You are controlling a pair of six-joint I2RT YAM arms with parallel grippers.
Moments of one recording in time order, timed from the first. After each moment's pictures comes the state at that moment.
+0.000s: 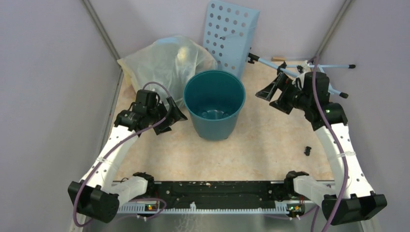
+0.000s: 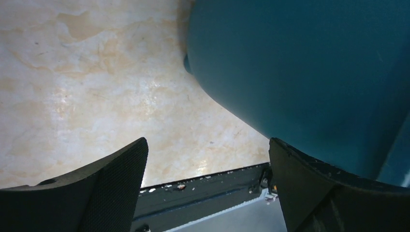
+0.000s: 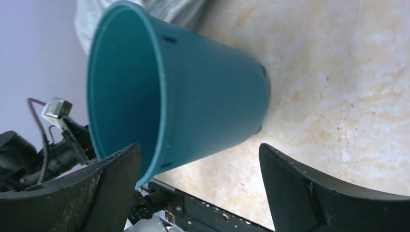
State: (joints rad) left arm -0.28 1.08 1.04 -0.83 0.22 -0.78; right arm 0.15 1.04 1.20 -0.74 -0.38 0.71
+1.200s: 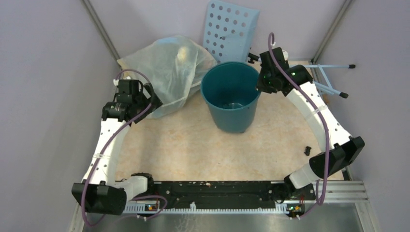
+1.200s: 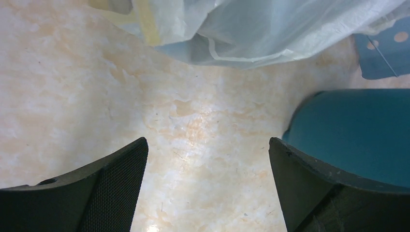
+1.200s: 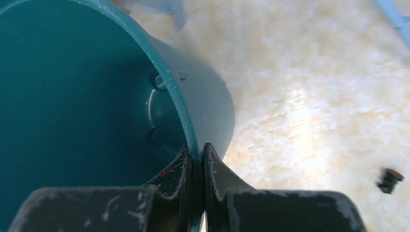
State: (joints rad) left arm -0.08 1.13 1.21 -0.89 -0.04 -0.66; right arm 0.48 1.52 1.74 -1.05 0.27 0.61
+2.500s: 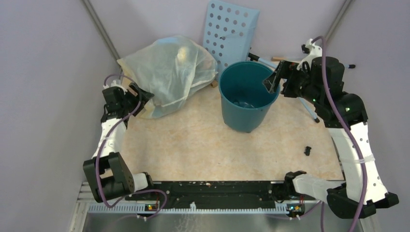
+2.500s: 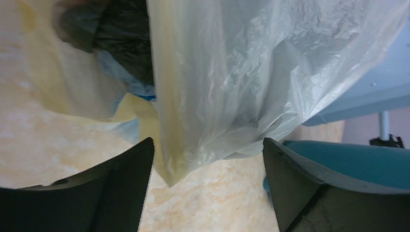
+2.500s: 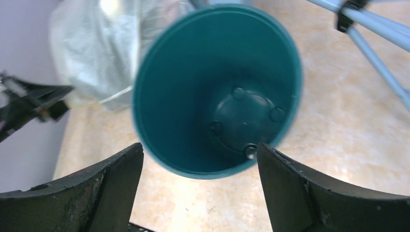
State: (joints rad) left arm 0.29 1.25 0.87 -0.18 0.38 -0.66; right arm 0.34 1.10 1.64 -0.97 0.02 0.41
